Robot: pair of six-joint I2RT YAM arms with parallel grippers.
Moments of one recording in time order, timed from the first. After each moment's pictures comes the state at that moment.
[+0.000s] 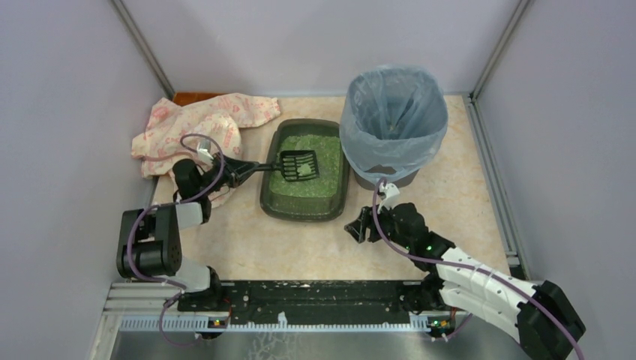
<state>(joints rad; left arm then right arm) 0.12 1.50 0.47 0.90 0.86 -1.22 0.71 0.77 0.23 0.14 -0.11 0.50</state>
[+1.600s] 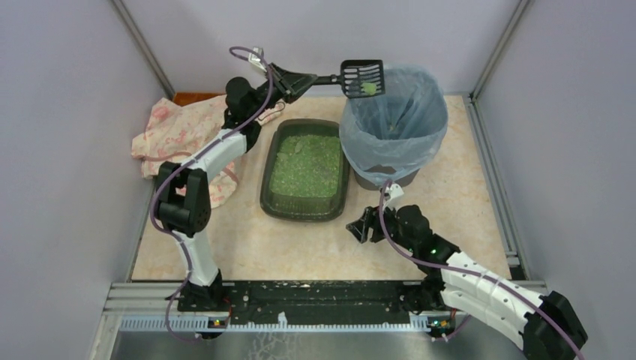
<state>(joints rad) -0.31 1.88 1.45 0.77 0.58 -1.34 0.71 0.70 0.22 0.11 -0.10 0.51</state>
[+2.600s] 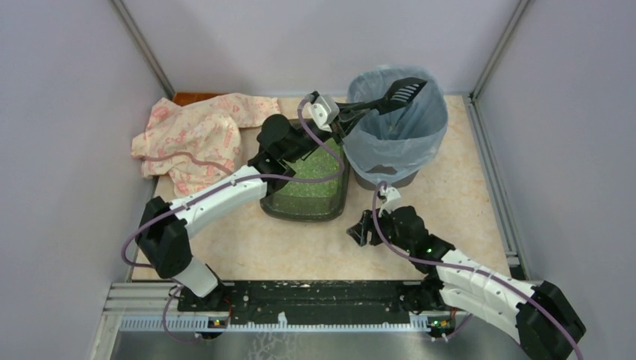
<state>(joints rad) -0.82 1.59 1.30 0.69 0.27 0.09 0.71 0.77 0.19 0.14 -0.10 0.51</state>
